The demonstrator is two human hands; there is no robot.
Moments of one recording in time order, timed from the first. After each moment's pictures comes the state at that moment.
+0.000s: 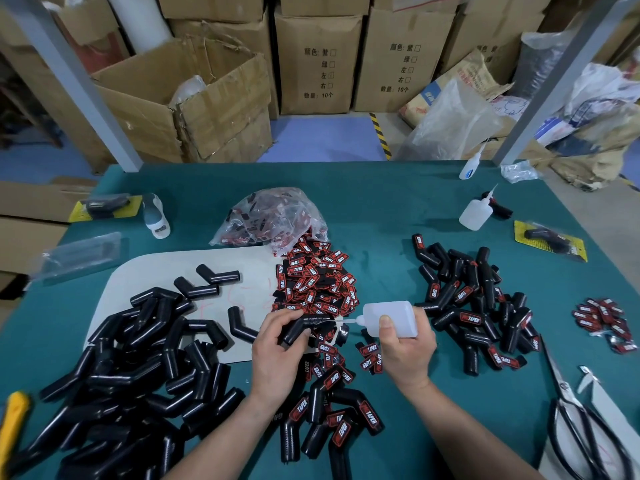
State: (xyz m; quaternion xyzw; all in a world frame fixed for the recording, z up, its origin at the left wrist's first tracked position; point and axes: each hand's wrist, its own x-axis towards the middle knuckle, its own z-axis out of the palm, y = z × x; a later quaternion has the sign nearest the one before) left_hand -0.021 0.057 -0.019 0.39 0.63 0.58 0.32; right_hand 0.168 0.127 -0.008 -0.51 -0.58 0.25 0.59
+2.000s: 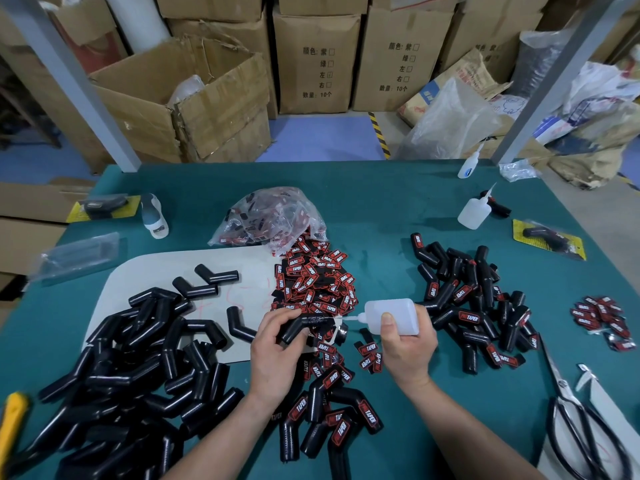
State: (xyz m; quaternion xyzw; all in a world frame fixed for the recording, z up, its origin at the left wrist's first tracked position) left_hand -0.020 0.059 -0.017 0.39 0.63 0.59 0.31; right_hand 0.170 0.132 -0.011 -0.51 -0.56 0.25 0.61
